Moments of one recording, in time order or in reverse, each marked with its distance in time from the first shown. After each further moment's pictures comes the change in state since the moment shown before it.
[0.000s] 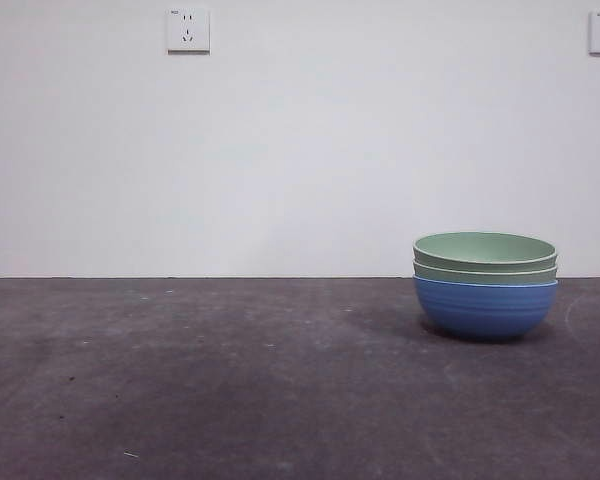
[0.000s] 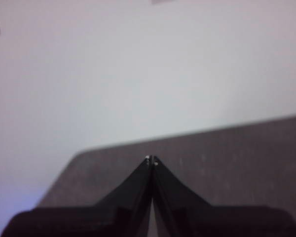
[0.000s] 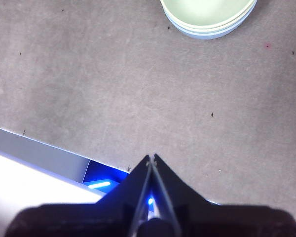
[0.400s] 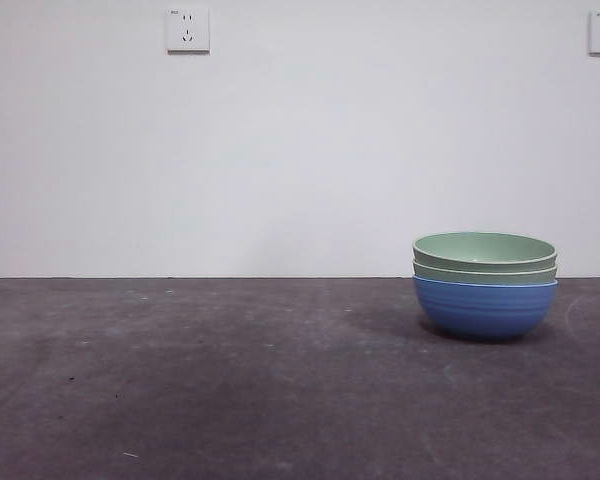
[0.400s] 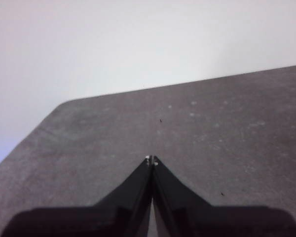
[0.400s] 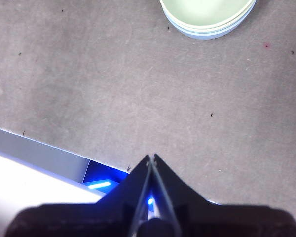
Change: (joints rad) left arm 0.000 -0.199 -0.275 -0.042 -0.002 -0.029; right arm 0.000 0.000 0.000 0.000 0.000 0.000
